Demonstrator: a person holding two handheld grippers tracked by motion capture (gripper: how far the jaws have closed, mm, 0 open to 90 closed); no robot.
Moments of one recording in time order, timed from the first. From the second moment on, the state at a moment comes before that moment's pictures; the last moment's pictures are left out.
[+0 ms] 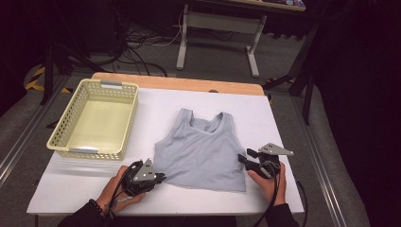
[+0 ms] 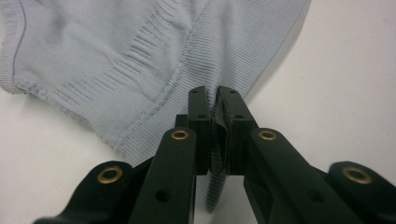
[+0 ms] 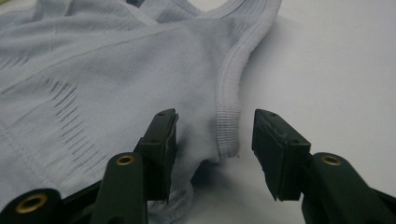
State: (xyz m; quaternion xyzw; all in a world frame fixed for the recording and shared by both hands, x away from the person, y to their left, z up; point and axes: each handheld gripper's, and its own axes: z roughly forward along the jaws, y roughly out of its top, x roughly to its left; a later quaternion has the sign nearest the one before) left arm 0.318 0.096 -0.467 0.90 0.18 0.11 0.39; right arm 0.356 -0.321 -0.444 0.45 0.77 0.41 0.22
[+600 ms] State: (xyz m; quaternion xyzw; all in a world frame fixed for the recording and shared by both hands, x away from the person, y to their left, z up) left arm 0.312 0.088 -0.468 0.90 0.17 0.11 0.40; right arm 0.359 -0.312 -0.451 0.45 0.77 0.36 0.27
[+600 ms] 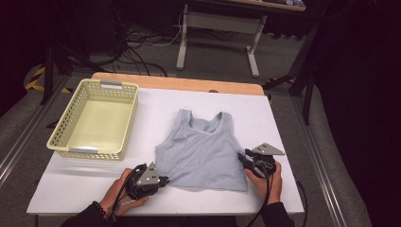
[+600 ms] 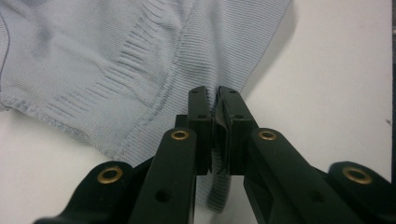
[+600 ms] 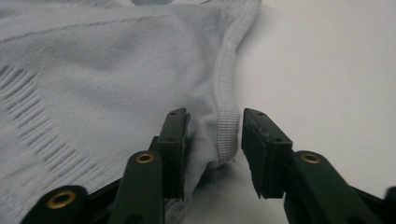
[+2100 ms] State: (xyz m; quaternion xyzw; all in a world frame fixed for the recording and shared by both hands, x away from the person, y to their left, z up) left arm 0.338 0.102 -0.455 0.84 0.27 0.19 0.43; right arm 0.319 -0.318 -0.443 0.45 0.77 0.36 0.27
